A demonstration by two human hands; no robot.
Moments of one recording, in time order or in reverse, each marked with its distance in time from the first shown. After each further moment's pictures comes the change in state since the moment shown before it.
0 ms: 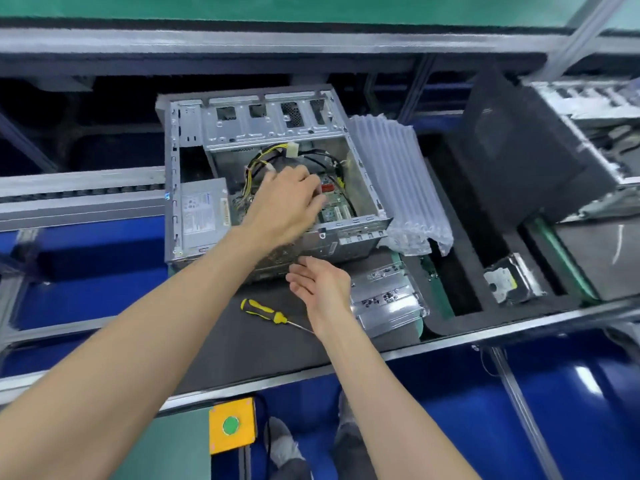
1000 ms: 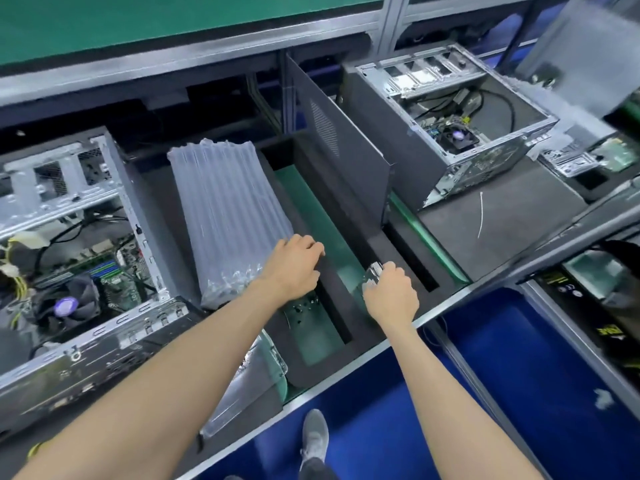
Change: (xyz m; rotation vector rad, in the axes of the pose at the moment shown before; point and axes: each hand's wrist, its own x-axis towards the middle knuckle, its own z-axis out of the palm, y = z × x) left_hand 0.149 0.233 0.208 0.052 -0.485 0.270; right_hand 0.103 -0.220 -0.324 -1.474 0.723 -0.261
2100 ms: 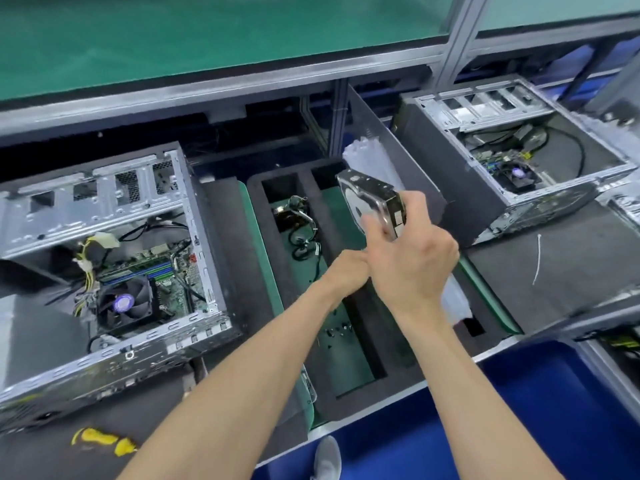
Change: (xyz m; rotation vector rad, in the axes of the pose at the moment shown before) left_hand 0.019 0.023 -0.041 -1.217 0.000 -0.356; right_hand -0.042 -0.130 -0.118 0.480 0.738 -0.585
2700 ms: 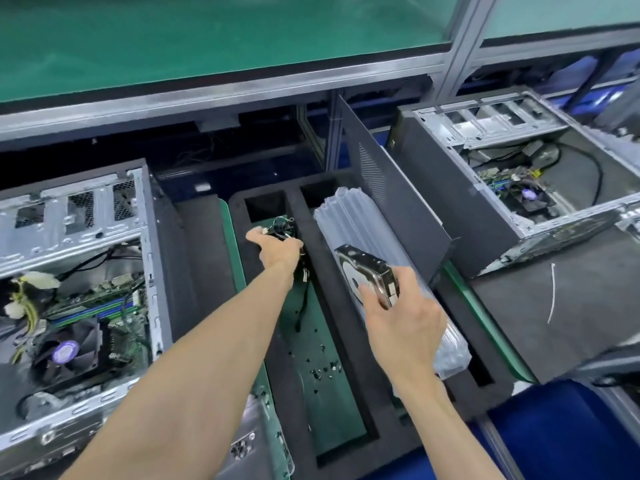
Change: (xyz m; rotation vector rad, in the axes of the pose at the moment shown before) left_hand 0.120 -0.033 -0.085 -0.403 0.792 -0.280; right_hand -0.028 0.074 0.048 -0.004 -0.317 0.300
